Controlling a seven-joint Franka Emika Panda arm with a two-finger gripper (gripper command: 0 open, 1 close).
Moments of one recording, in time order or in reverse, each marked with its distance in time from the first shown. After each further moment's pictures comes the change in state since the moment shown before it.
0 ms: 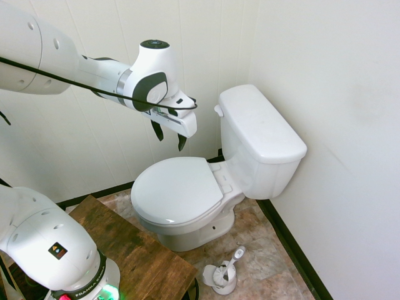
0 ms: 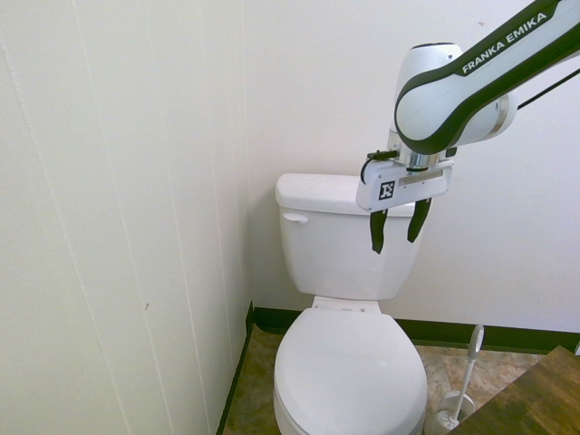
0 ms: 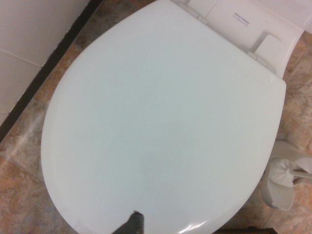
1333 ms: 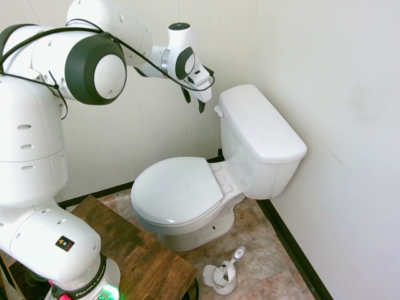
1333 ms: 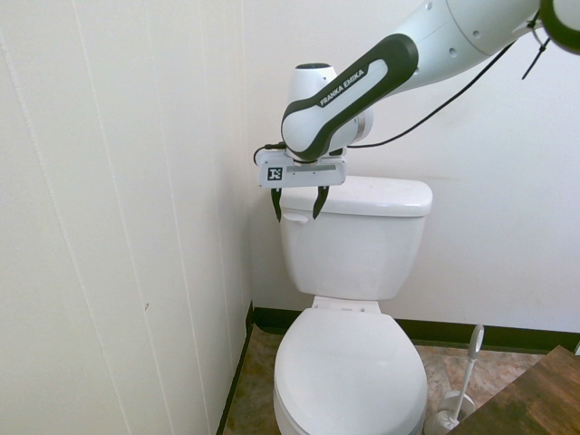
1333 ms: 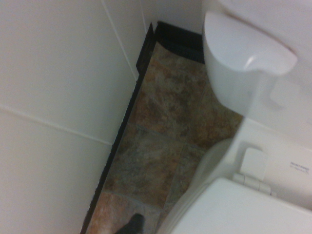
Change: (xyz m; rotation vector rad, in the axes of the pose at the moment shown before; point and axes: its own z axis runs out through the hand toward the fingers) arm 0.110 -0.225 0.035 0.121 0.125 0.307
